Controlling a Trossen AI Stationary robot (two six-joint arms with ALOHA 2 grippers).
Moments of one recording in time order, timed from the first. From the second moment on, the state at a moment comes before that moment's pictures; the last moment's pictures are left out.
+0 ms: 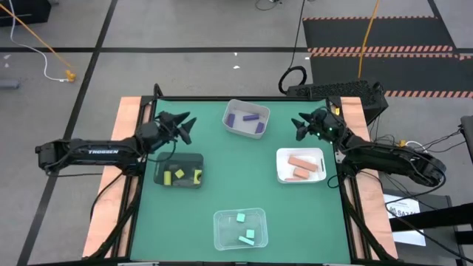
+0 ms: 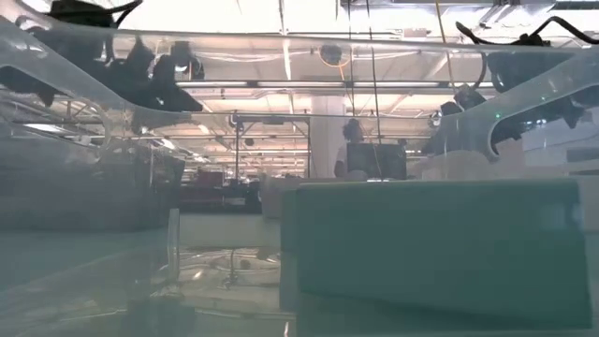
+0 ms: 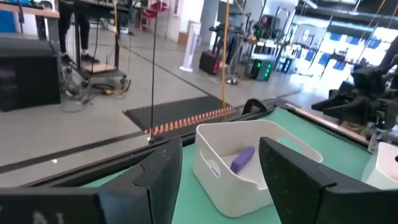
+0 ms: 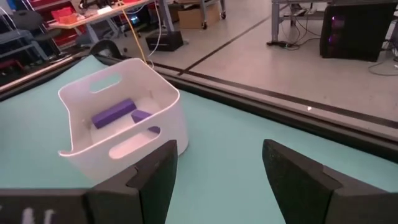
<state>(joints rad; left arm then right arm) 0.36 0.87 0.17 0.65 -0.35 -0.24 -0.71 0.85 0.10 0.47 0.05 0.23</state>
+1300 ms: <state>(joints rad) 0.36 0.87 0.01 0.70 -0.31 -0.30 -0.71 0.85 0.02 0.67 0.10 0.30</state>
